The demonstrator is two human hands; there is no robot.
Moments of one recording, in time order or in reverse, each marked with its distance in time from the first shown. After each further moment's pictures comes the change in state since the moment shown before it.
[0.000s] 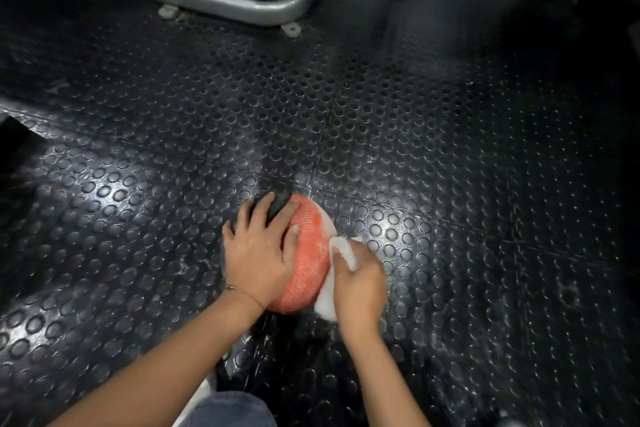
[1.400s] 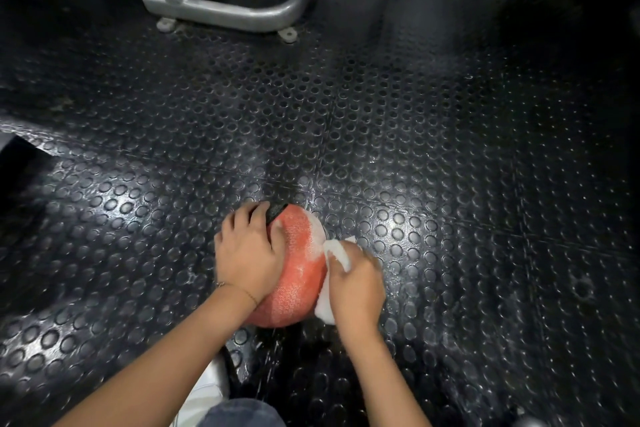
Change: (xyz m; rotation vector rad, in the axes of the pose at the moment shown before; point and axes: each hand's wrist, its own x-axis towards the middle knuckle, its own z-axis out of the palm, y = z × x) left_hand 0.012 -0.013 -0.010 0.004 -0.025 -0.139; right_hand -0.005 -0.012 0.005 -0.121 -0.052 -0.057
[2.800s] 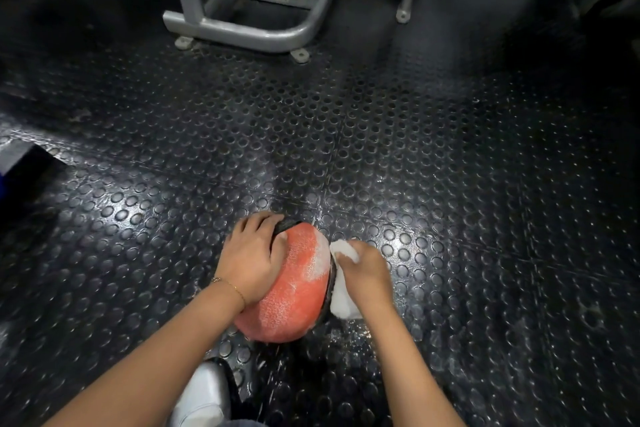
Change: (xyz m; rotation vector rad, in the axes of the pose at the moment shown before) left_hand 0.020 -0.020 -0.010 -0.044 -0.126 0.169; right_hand 0.044 -0.015 -0.012 0.098 -0.267 0.091
